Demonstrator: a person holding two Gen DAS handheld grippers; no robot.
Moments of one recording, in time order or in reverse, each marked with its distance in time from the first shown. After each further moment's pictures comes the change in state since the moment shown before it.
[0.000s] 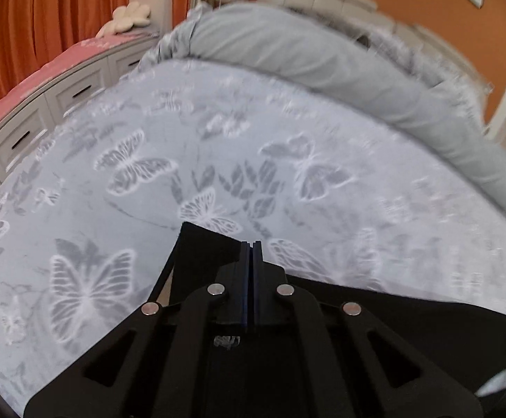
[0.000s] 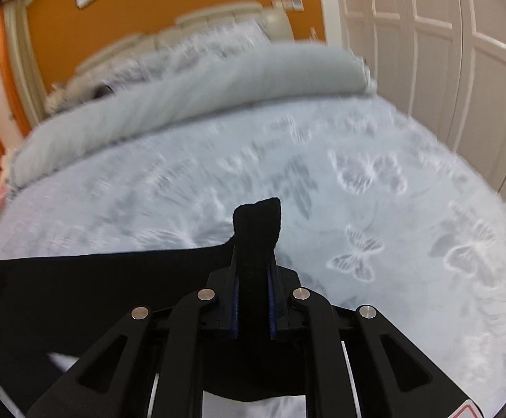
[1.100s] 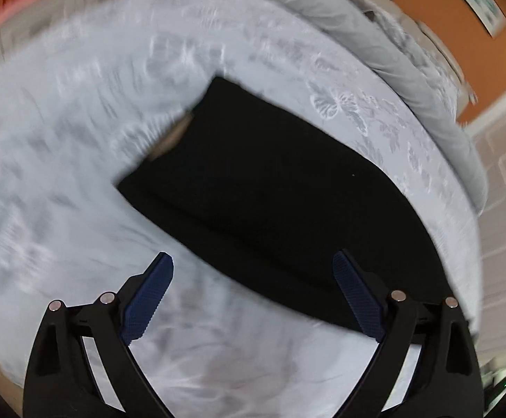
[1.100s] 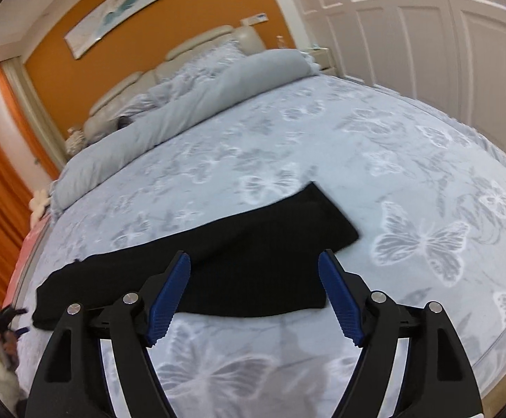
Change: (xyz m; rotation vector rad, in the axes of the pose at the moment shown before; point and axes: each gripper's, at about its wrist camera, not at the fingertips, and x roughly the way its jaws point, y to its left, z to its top) left arm -0.121 0.095 -0.220 -0.251 0.271 -0.161; right arm -0.229 -0.040 -0.202 0.220 -0.039 0.106
